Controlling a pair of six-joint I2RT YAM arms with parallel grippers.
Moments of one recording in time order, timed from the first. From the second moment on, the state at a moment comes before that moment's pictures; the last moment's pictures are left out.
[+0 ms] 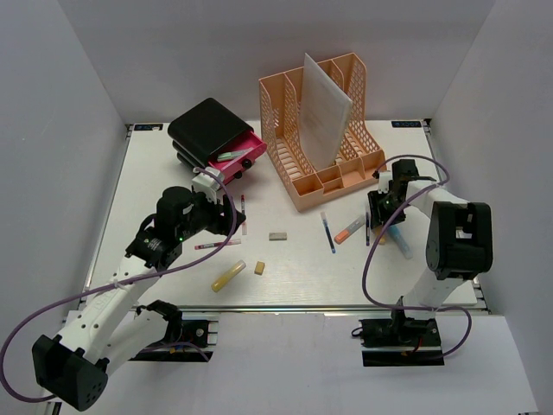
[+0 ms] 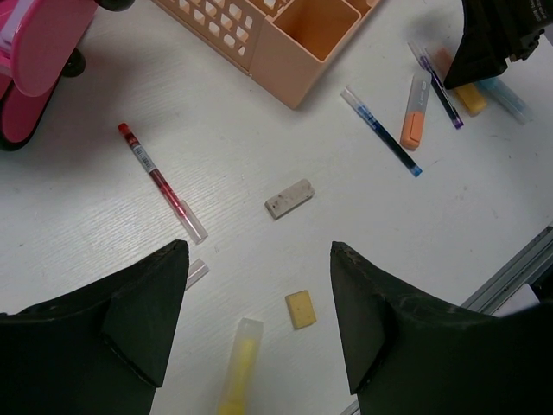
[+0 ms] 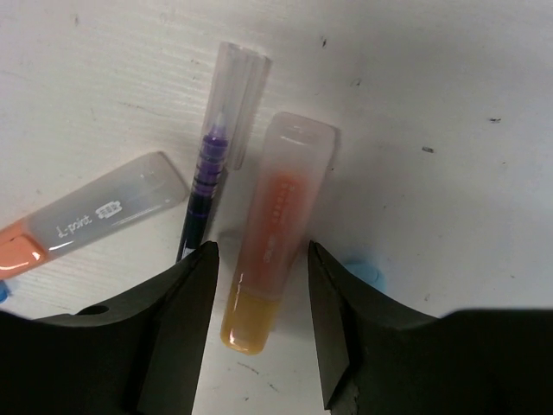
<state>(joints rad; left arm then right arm) -0.45 0.88 0.75 -0.28 0.22 -0.17 -0.01 1.71 1.03 -0.58 -0.19 -0.21</state>
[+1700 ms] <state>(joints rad) -0.46 0.72 0.70 -0.35 0.00 -0.20 0.65 1.95 1.98 -0.58 -0.54 -1.09</state>
